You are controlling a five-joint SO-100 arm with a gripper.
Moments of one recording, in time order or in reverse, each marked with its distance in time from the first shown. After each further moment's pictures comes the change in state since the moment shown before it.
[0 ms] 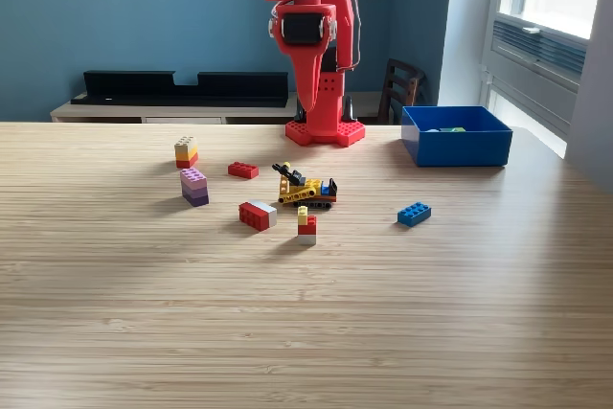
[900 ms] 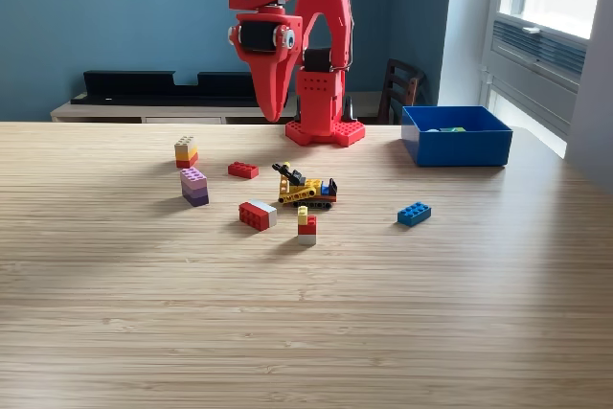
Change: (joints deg) arm 13.1 0.0 4.1 -9.9 1.3
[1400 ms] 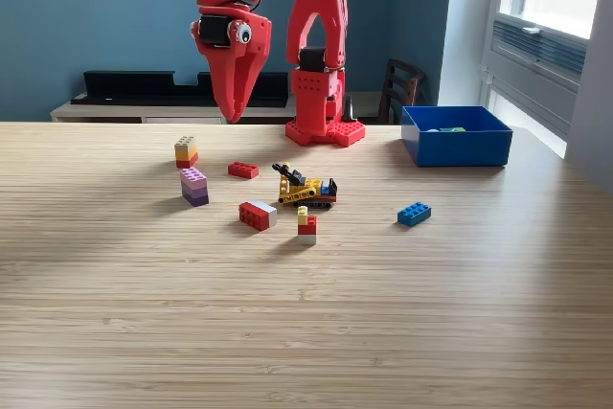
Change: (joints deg) arm 7.2 0.0 0.3 -8.3 1.2
